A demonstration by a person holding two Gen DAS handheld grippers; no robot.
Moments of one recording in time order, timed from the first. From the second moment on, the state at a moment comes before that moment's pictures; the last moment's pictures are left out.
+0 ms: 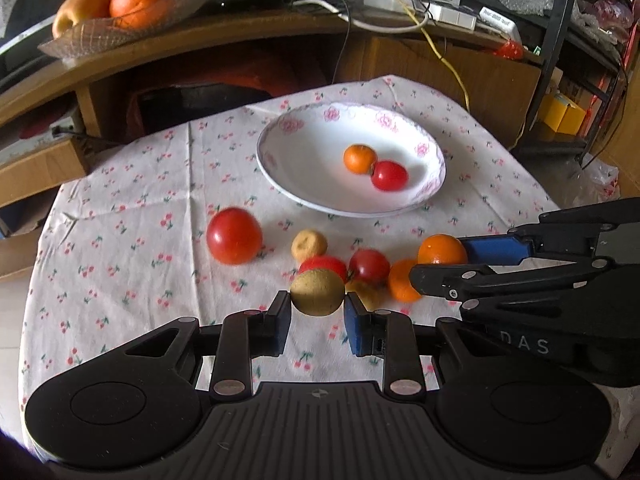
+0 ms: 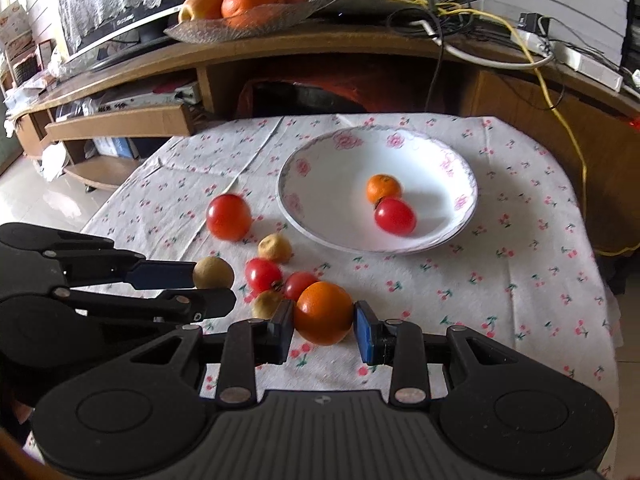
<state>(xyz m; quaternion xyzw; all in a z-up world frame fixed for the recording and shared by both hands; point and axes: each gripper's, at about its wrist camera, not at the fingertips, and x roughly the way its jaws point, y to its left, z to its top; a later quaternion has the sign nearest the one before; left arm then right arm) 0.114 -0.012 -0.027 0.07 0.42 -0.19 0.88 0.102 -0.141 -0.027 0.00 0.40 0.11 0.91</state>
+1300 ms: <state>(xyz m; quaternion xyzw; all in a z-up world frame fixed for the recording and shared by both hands) 0.198 -0.057 -0.032 0.09 0.41 -0.17 0.89 0.194 -0.187 -0.033 0.03 0.38 0.07 0.92</state>
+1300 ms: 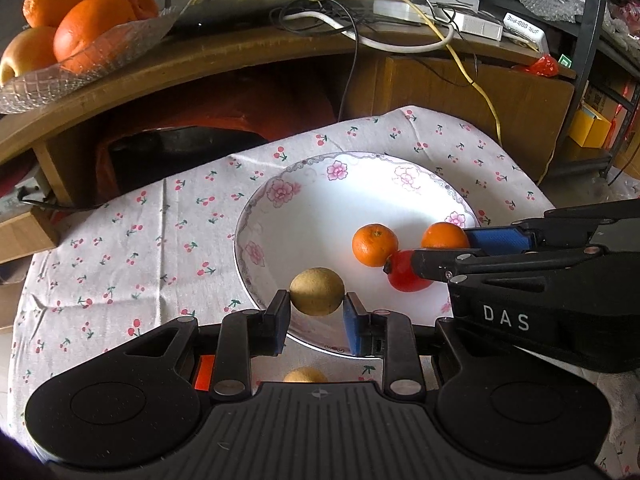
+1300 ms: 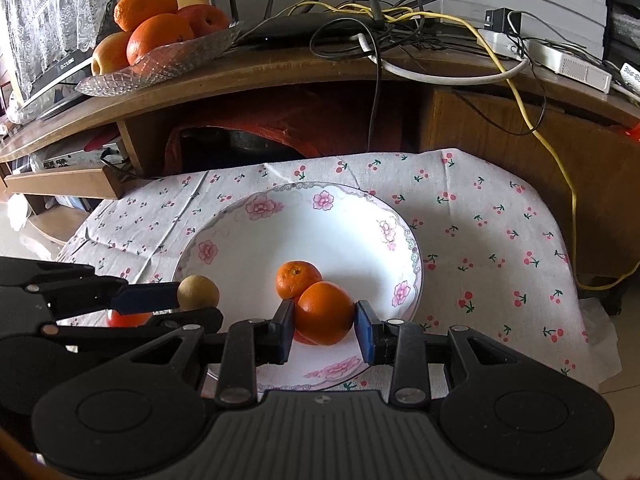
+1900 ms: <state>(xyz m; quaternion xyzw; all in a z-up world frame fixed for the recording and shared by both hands) 0.190 -0.057 -0.023 0.09 0.39 -0.17 0.90 0.190 -0.187 -0.015 0.04 0.35 0.08 0.93</state>
